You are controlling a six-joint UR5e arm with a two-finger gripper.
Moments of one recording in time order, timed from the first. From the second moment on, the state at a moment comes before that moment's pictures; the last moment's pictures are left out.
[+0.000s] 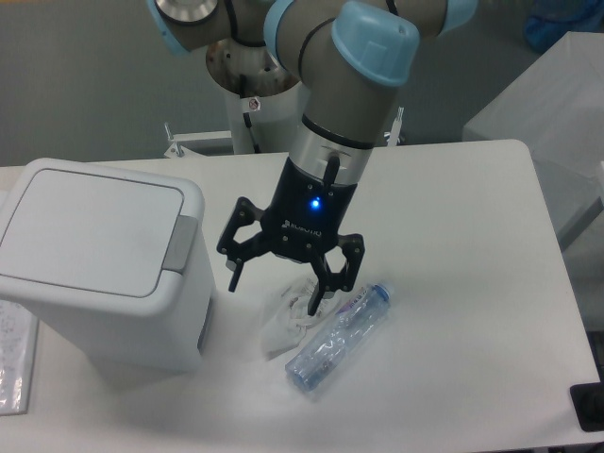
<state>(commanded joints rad) 2.45 -1.81 -1.43 -1.09 1.02 0.45</state>
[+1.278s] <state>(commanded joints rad) 2.39 -1.71 -1.59 -1.08 1.07 0.45</state>
